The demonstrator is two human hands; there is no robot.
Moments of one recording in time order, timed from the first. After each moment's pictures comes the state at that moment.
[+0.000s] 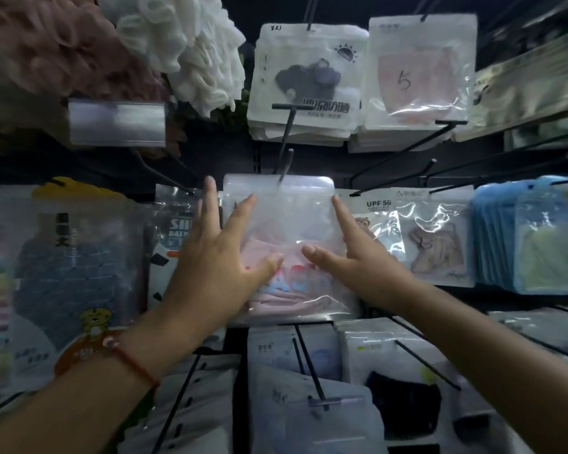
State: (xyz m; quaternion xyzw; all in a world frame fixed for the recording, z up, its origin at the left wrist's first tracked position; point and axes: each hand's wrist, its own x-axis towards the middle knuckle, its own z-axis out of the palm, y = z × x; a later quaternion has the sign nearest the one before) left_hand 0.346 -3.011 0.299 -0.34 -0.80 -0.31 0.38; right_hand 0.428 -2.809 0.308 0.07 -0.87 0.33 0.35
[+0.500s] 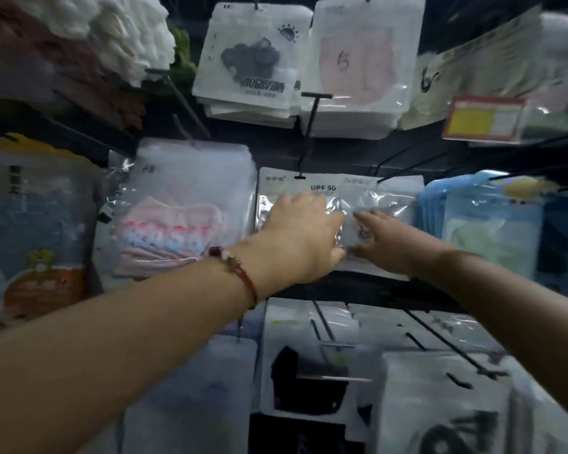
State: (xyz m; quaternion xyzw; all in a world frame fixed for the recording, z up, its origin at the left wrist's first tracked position) left_hand 0.447 -2.798 0.318 -0.36 -0.83 0.05 0.41; right_hand 0.475 -2.616 0.319 -0.06 -0.97 0.04 0.25
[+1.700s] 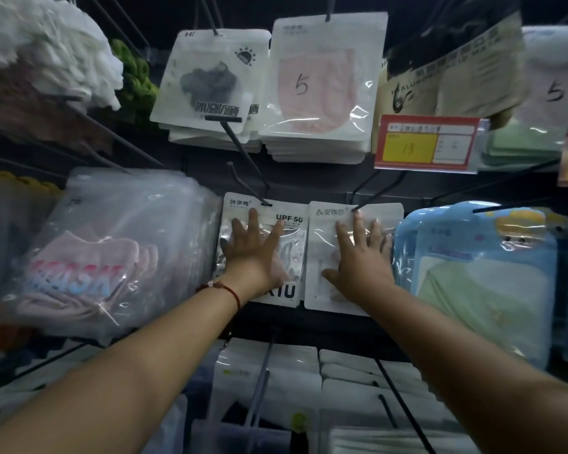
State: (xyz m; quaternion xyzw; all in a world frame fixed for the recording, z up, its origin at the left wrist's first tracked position) left_hand 0.285 -2.711 0.311 -0.17 -0.92 -0.13 0.33; right_hand 0.375 -2.531 0.317 -0.09 -0.91 -0.06 0.39
